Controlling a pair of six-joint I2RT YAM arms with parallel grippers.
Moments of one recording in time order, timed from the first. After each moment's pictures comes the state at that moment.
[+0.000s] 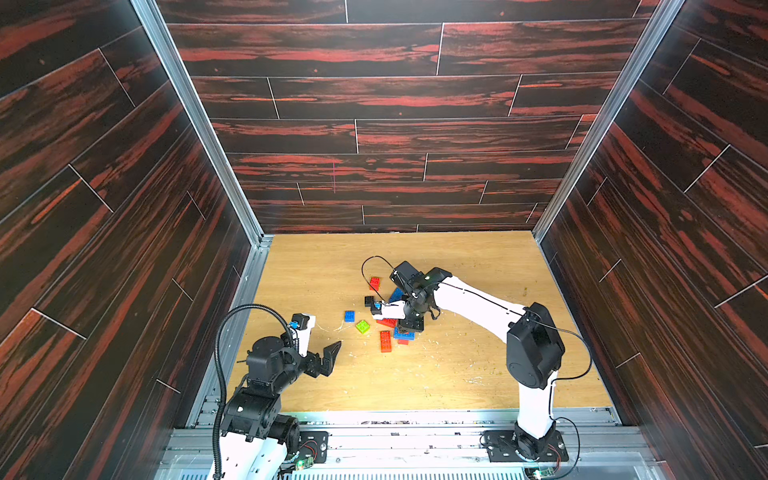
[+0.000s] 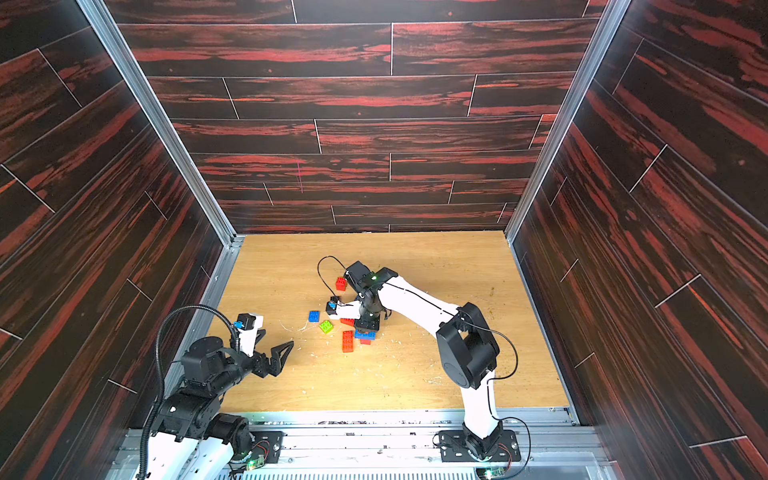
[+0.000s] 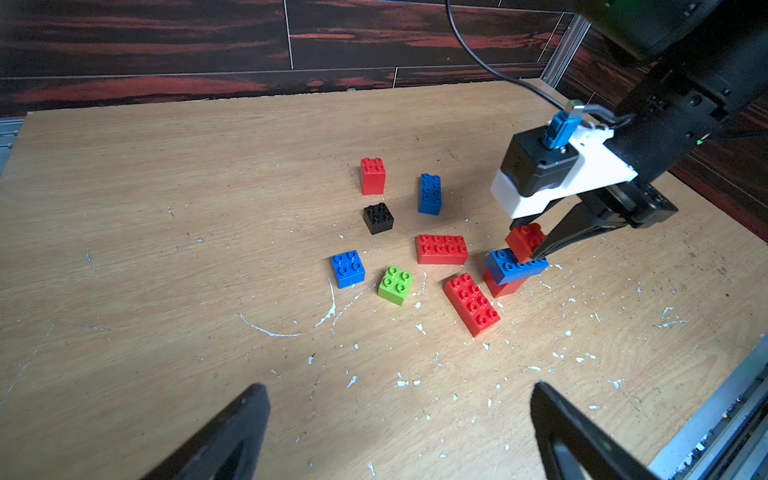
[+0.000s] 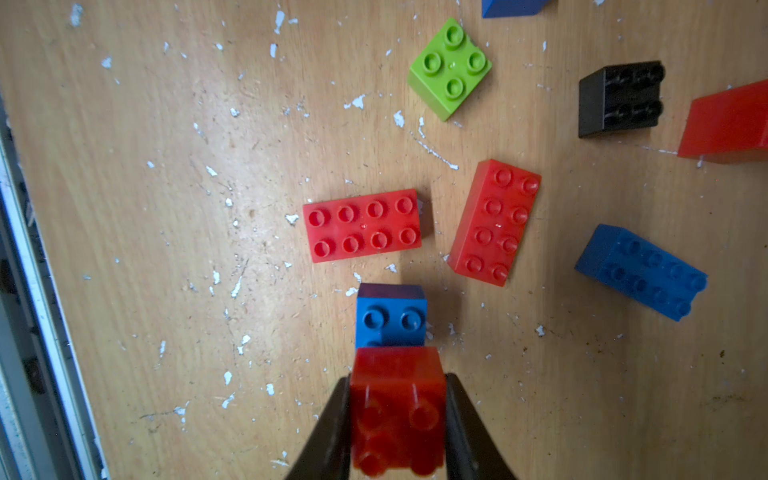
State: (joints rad) left arm -0.16 0.39 0.46 -0.53 0.33 -0.02; right arm 0.79 1.96 1.62 -0.99 -0.16 -0.76
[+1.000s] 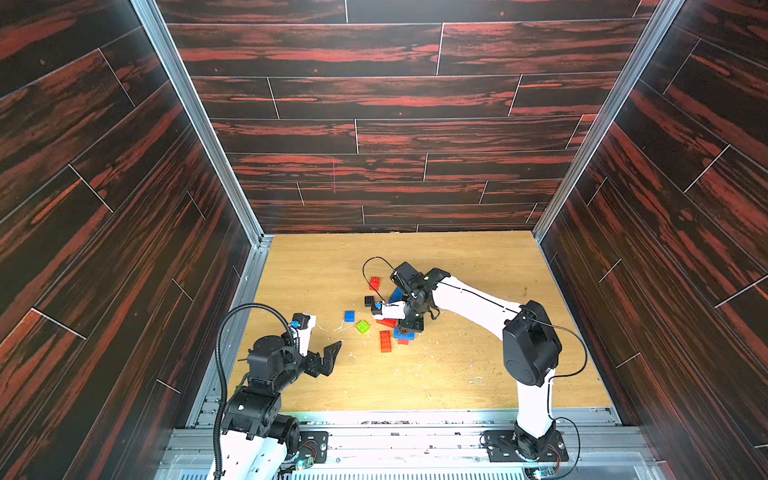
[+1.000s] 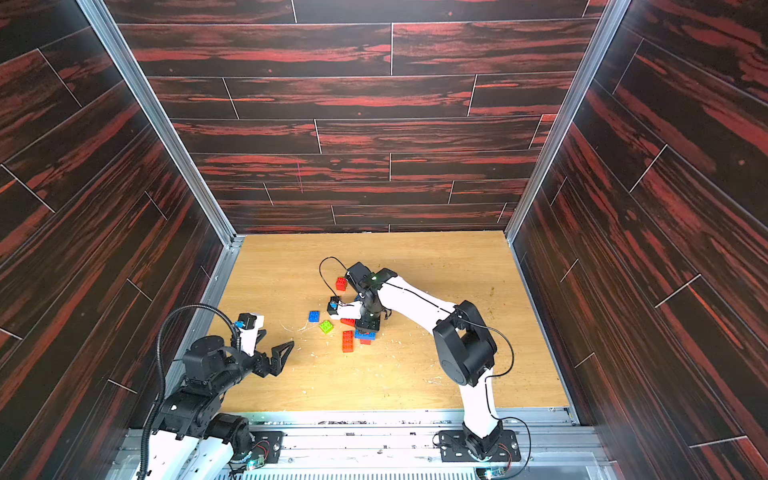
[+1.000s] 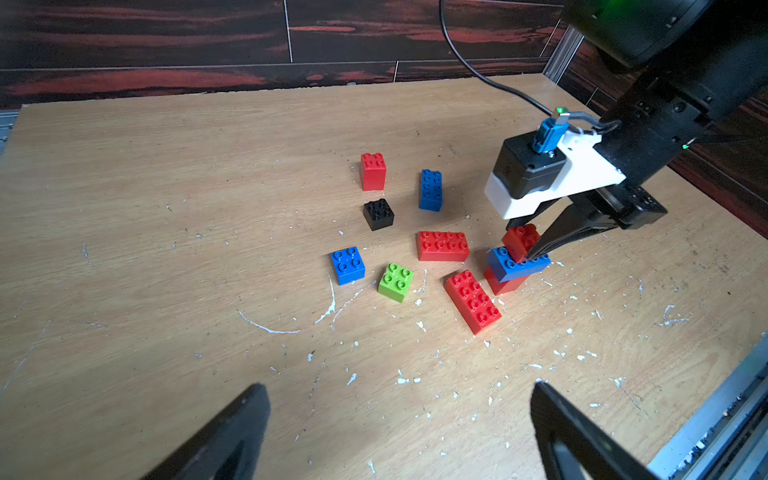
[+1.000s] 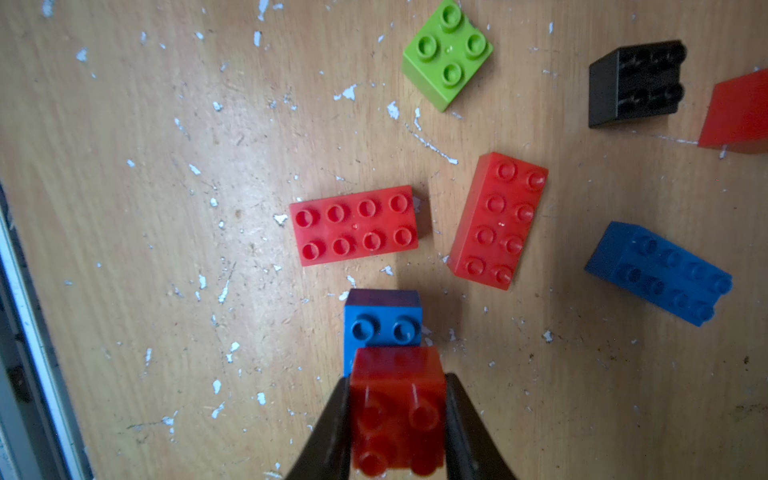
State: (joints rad) left arm -0.16 0.40 0.46 -0.53 0.33 -0.02; right arm 0.78 1.99 1.62 -0.98 -0.17 -0.76
